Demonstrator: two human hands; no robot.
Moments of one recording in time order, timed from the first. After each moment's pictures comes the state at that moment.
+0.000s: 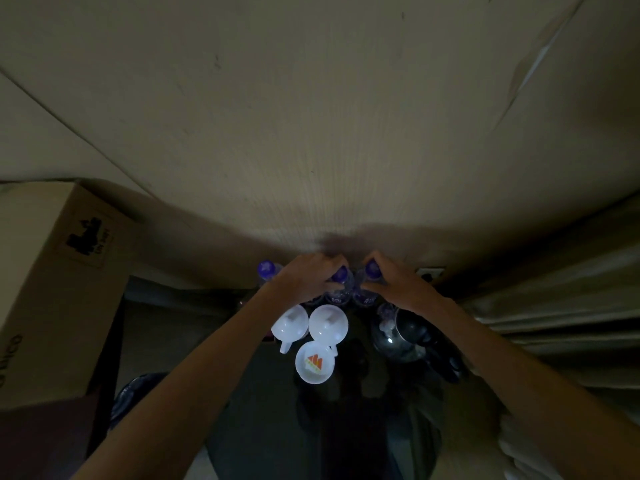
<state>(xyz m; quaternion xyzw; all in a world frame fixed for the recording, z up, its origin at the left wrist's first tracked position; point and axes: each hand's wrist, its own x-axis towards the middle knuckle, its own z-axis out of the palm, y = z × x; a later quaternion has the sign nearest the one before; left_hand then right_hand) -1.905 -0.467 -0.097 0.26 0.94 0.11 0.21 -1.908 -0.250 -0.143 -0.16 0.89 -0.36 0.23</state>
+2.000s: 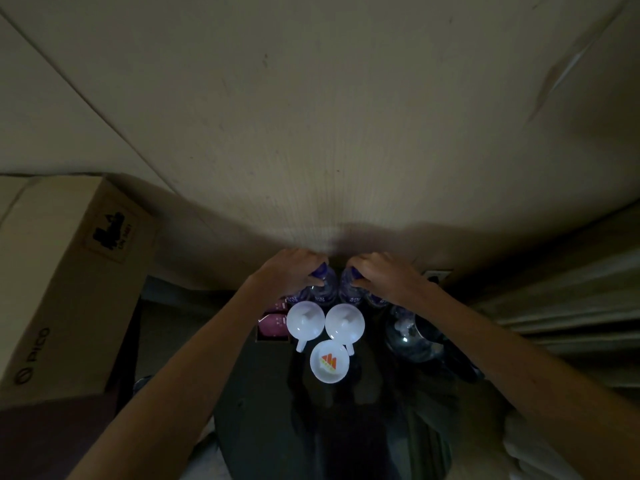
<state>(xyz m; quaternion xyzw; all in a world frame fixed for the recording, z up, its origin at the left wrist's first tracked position) -1.907 -0.537 -0.116 0.25 0.95 0.09 0.18 -1.908 -0.318 -0.091 -0.33 0.92 -0.11 0.16</state>
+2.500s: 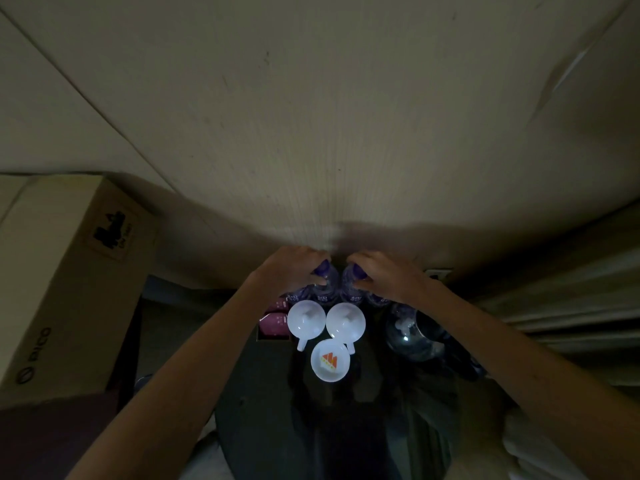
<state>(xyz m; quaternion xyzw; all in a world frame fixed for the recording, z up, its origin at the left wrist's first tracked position) -1.909 -0.536 -0.110 0.25 0.95 0.07 0.16 -1.910 -0.311 -0.103 -0.31 0.92 -0.14 0.18</state>
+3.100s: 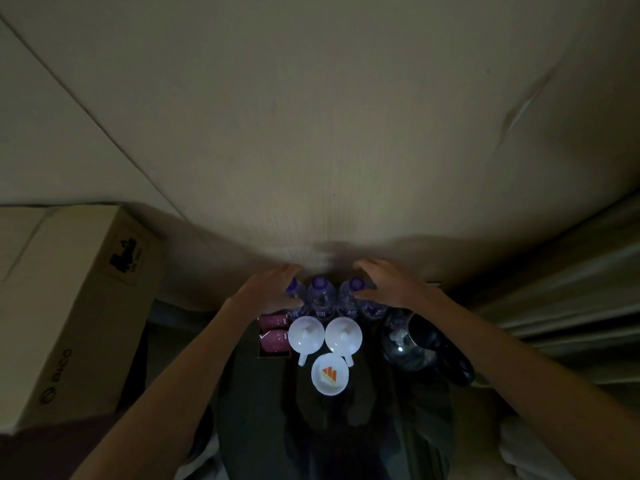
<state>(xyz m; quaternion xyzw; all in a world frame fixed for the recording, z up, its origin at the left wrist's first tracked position) -1.885 -0.571 -0.093 0.14 0.95 0.14 0.23 -1.909 -0.303 -0.075 -0.23 0.93 -0.17 0.23</state>
